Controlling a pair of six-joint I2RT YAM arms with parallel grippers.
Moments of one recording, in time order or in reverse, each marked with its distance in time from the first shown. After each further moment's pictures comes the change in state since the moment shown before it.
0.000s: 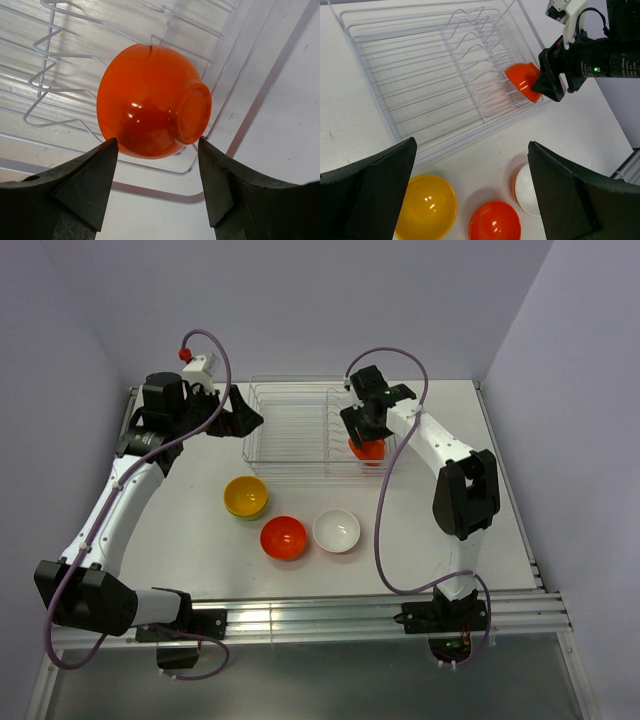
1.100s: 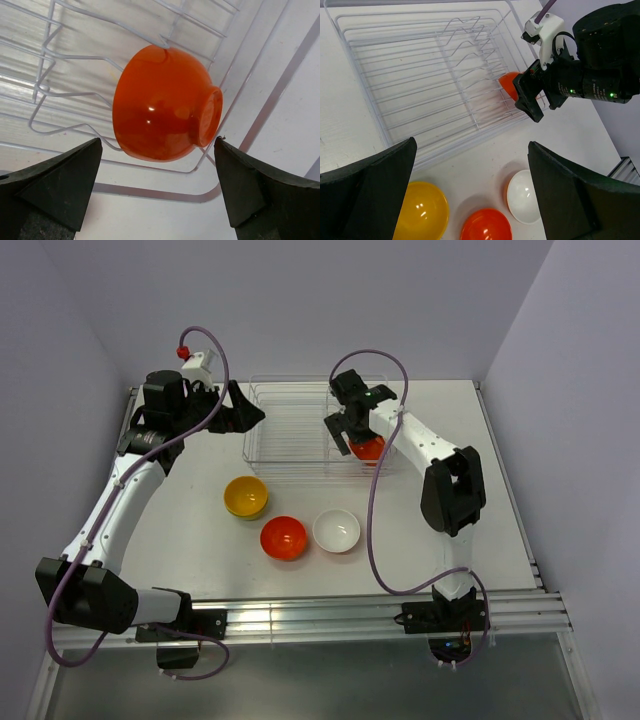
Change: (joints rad) left arm -0.003 0.011 0.001 0.038 -0.002 -0.058; right arm 0.090 0.076 0.083 -0.069 0.135 0.003
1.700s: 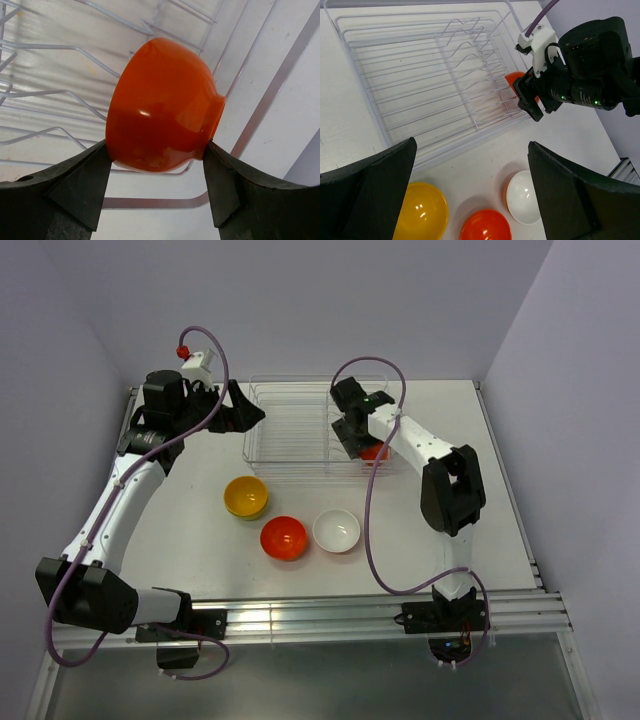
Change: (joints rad) left arm 0.000 0.000 0.000 0.005 0.000 -0.002; right arm 0.000 0.001 -0.072 0.032 0.070 -0.022
